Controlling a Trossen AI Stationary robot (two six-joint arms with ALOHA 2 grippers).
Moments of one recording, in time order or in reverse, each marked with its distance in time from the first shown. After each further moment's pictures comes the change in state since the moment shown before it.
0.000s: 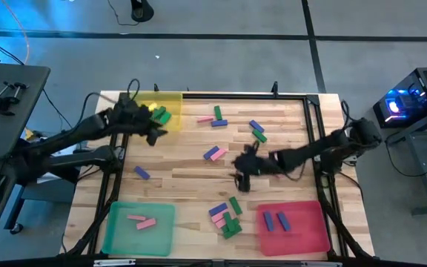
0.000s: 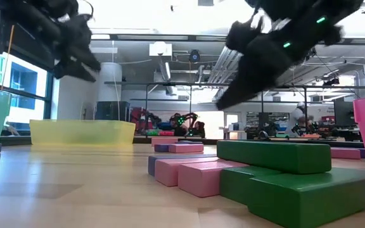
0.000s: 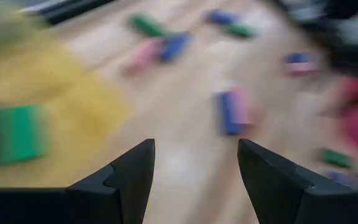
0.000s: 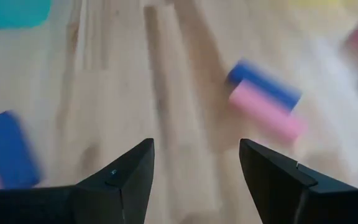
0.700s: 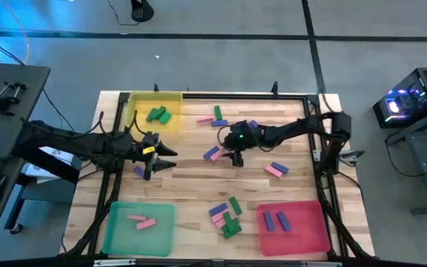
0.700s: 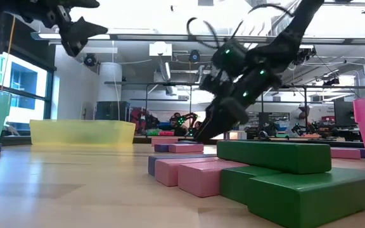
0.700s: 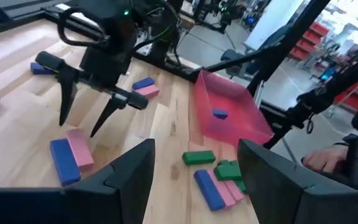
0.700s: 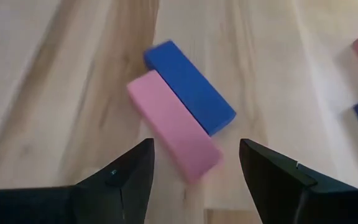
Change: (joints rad) left arm -0.691 -0.030 -0.143 0.528 -0.264 -0.123; right arm -0.401 0.280 0.102 0.118 -0.411 -0.455
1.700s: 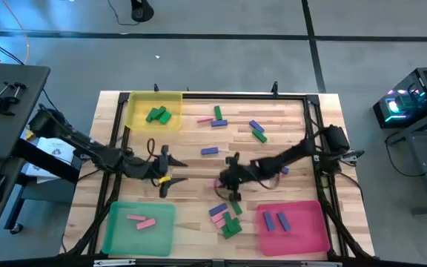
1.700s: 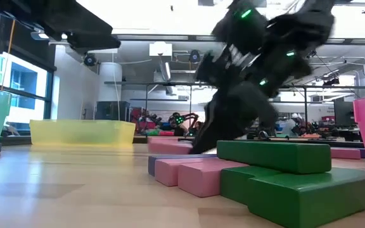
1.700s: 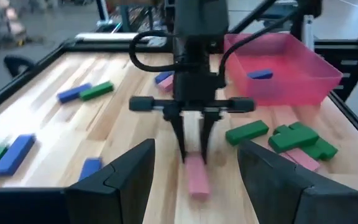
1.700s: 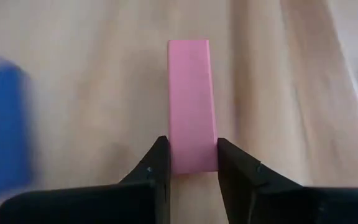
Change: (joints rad) left arm -0.276 0.370 0.000 0.268 -0.385 0.314; right arm 0.428 0.059 0.032 0.045 0.248 0.311
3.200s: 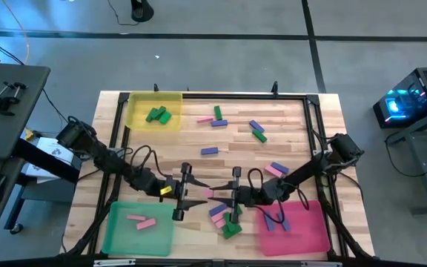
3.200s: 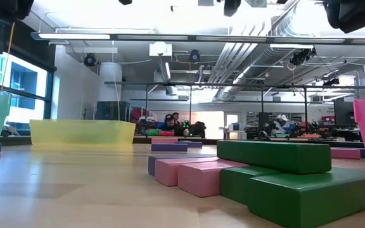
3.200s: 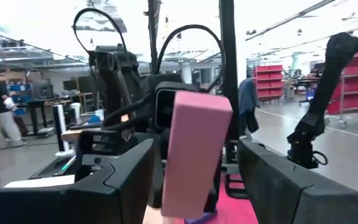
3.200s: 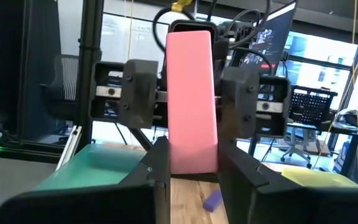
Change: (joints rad) left arm -0.075 0.533 0.176 0.954 0.115 0.289; right arm 0.282 -0.045 -0.026 0.947 0.399 -0.293
